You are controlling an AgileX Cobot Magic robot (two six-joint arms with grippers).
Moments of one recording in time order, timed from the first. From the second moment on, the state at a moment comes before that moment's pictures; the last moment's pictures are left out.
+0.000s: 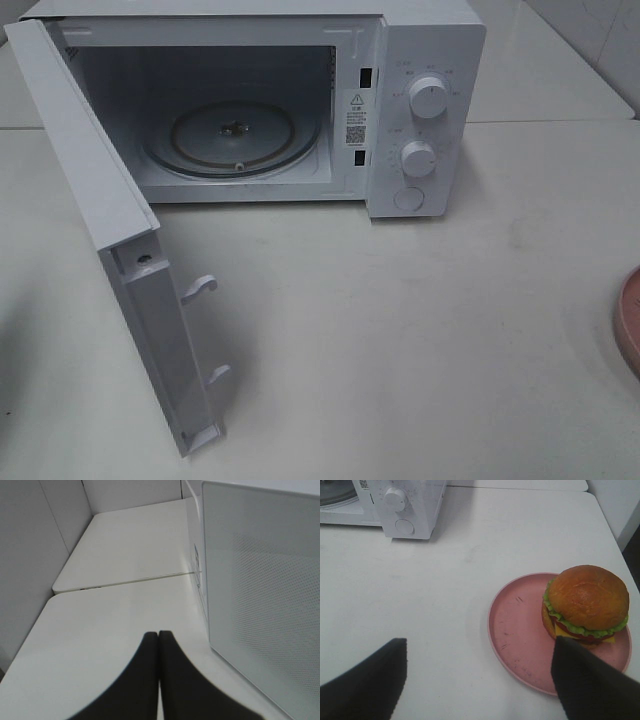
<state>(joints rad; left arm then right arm) 0.00 1.01 -0.17 -0.03 -0.55 0.17 0.11 0.00 -0.51 -0.08 1.04 0.05</state>
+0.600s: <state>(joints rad) 0.00 1.29 -0.20 0.40 -0.84 -0.15 0.11 0.00 -0.51 -0.08 1.04 0.05</state>
